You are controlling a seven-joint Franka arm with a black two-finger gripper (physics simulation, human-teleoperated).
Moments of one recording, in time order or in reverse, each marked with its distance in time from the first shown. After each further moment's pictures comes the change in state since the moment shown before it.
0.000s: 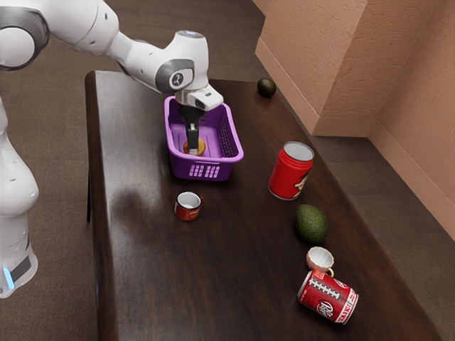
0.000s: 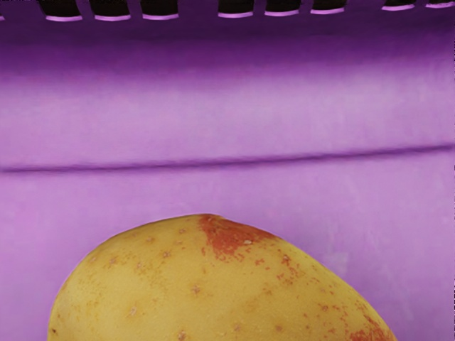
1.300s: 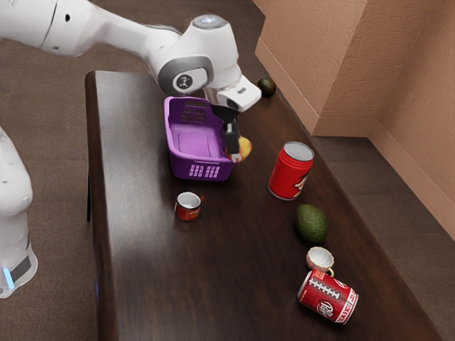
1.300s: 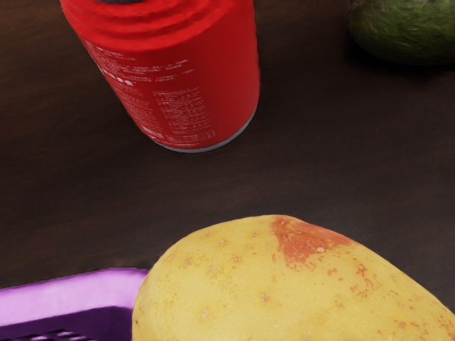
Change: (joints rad) arm -0.136 -0.202 -0.219 0.052 0.061 0.058 -0.320
